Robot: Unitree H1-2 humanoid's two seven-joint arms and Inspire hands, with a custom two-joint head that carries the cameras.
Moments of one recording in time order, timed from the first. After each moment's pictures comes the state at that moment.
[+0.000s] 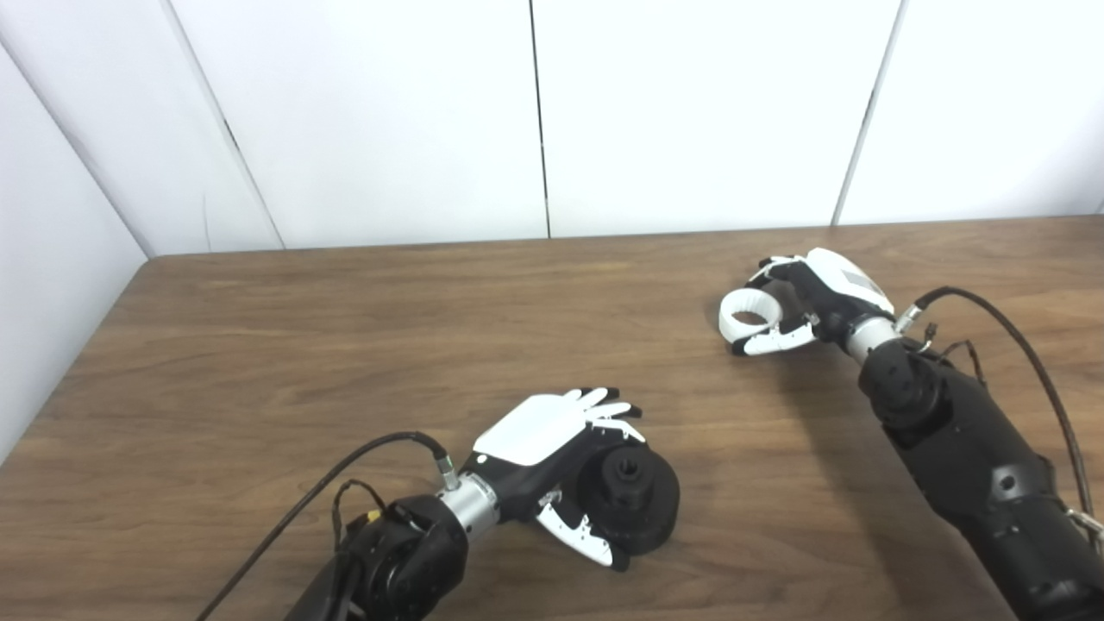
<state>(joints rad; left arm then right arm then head) -0.21 0.28 -0.47 -0.21 0.73 0.07 -0.43 -0.61 -0.37 0.27 0.44 -0.59 0.15 0.10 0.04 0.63</state>
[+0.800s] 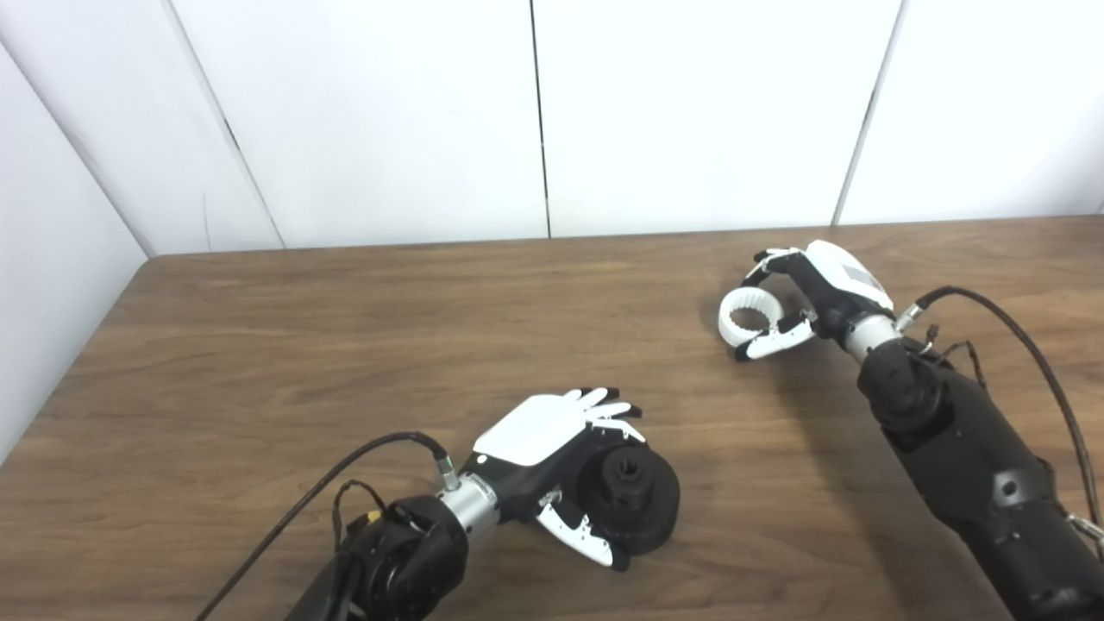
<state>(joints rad) -0.21 0.28 -0.47 -0.21 0.73 0.07 -0.43 -0.59 -0.37 0.27 0.38 -0.59 0.13 0.08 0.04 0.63</state>
